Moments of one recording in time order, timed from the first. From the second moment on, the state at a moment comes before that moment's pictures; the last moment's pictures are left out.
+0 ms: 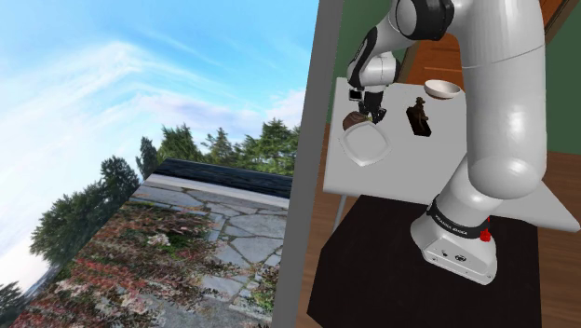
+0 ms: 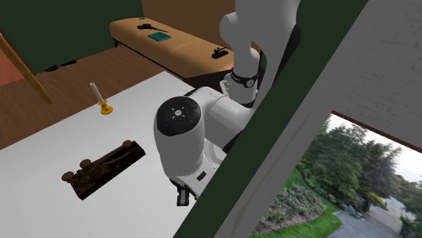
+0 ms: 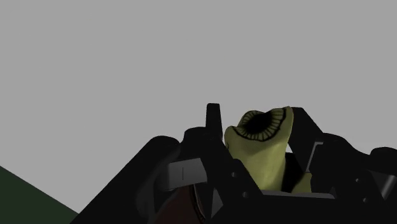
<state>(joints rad) -0.05 0.55 -0.71 -2.10 0.38 2.43 -2.24</state>
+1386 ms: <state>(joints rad) 0.03 0.42 -0.81 -2.10 0.27 2.32 -2.18</state>
